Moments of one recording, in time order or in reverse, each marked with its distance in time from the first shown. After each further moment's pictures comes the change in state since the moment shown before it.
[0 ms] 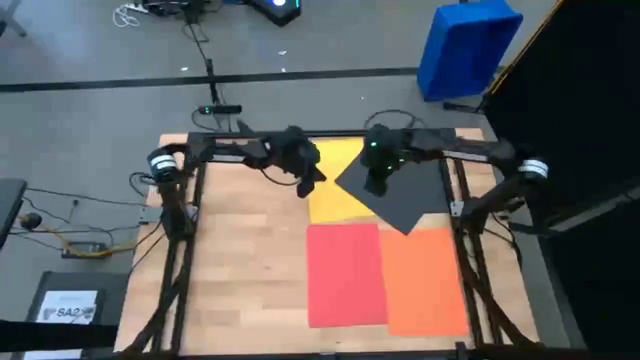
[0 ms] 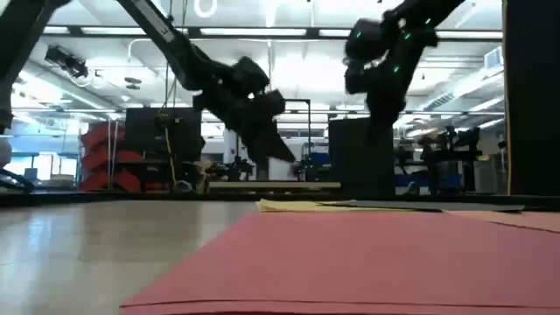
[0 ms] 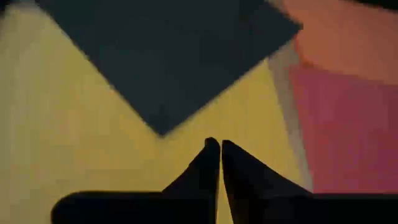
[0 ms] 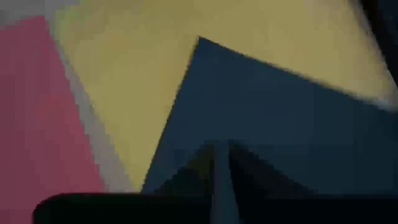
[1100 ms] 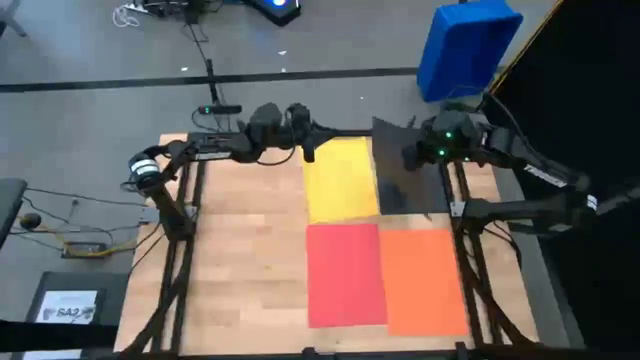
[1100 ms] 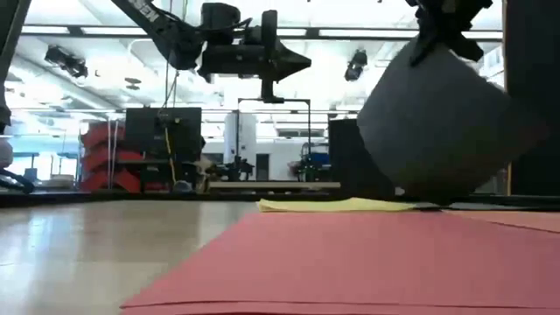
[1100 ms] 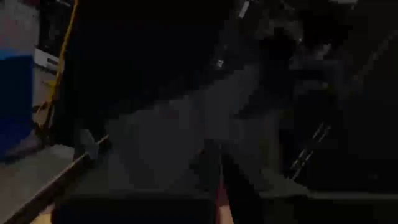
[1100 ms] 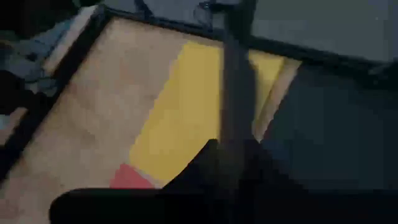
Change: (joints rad) left arm 0.041 -0.174 -0.003 0.624 -0.032 -0.528; right arm -0.005 -0.619 0.000 -0.194 0.118 0.900
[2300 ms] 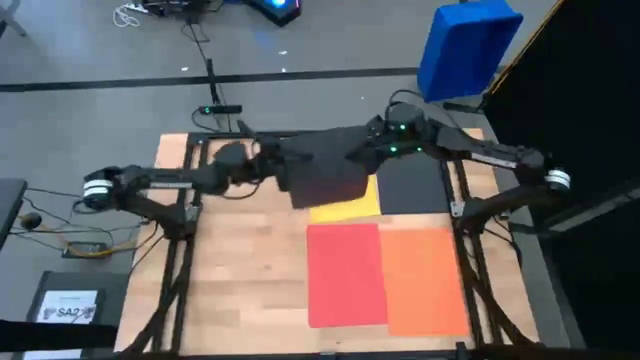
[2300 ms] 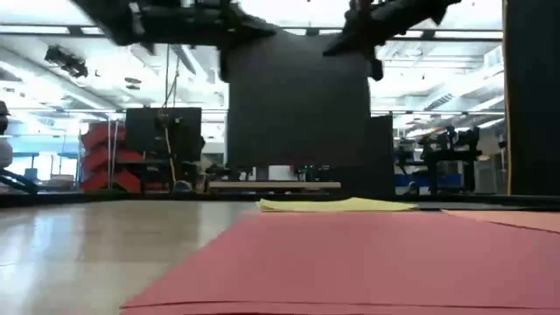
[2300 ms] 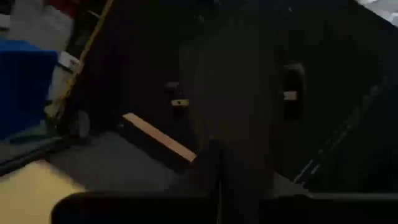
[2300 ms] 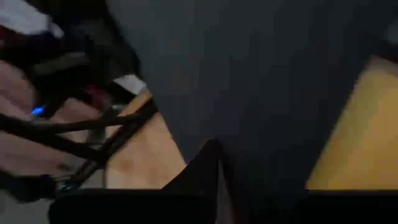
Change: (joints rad) left arm -0.232 -0.317 -0.282 0.040 -0.326 -0.159; right arm 0.010 0.320 0.000 0.552 -0.374 -0.154
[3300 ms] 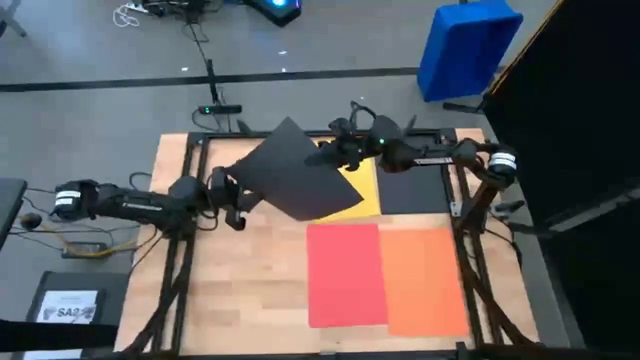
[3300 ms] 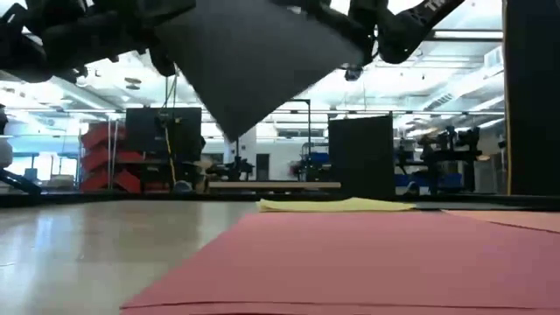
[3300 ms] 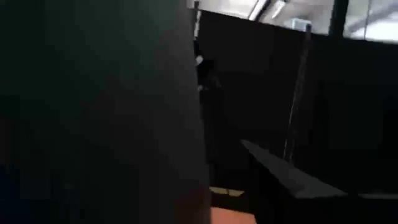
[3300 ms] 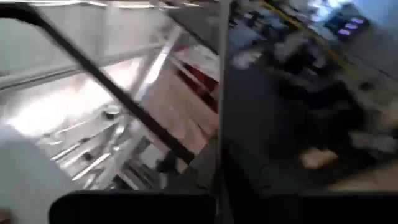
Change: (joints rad) left arm -0.174 -0.463 -0.633 0.434 -0.065 0.299; right arm 0.051 0.455 0.001 1.148 -0.415 0.461
